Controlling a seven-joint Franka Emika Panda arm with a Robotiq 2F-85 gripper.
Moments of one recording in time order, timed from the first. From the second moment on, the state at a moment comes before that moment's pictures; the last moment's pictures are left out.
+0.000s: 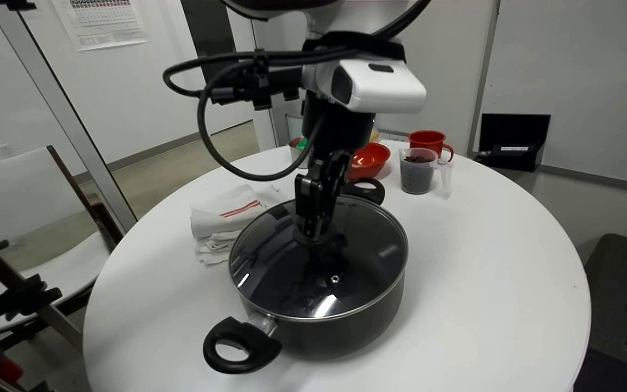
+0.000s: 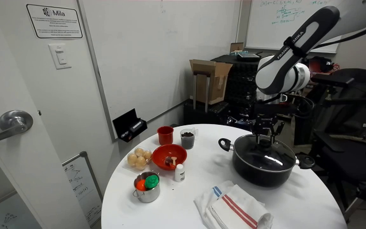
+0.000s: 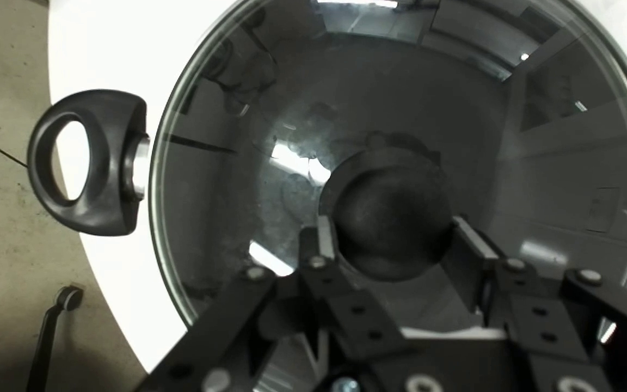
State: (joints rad) arm -0.14 0.70 -0.18 -1.94 0.30 2.38 0.65
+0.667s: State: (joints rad) arm -0.11 0.59 -0.19 -2.06 0.30 2.50 0.65
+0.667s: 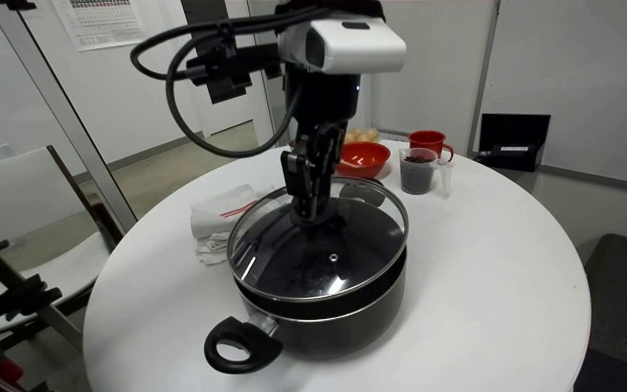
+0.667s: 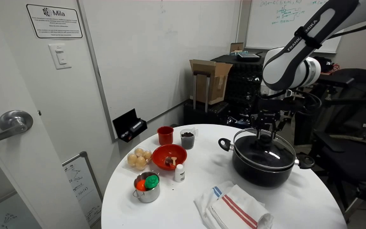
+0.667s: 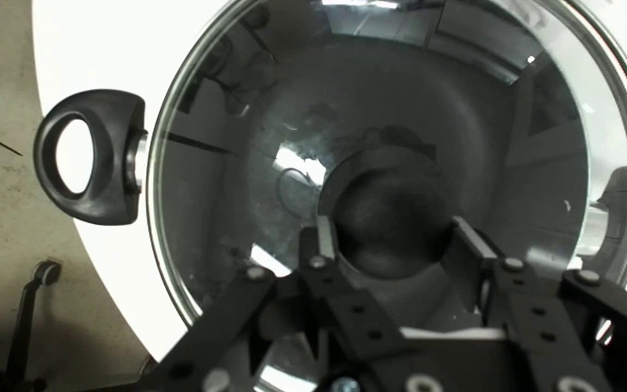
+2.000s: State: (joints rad) arm 0.14 0.50 -0.15 -1.95 -0.11 2.34 0.64
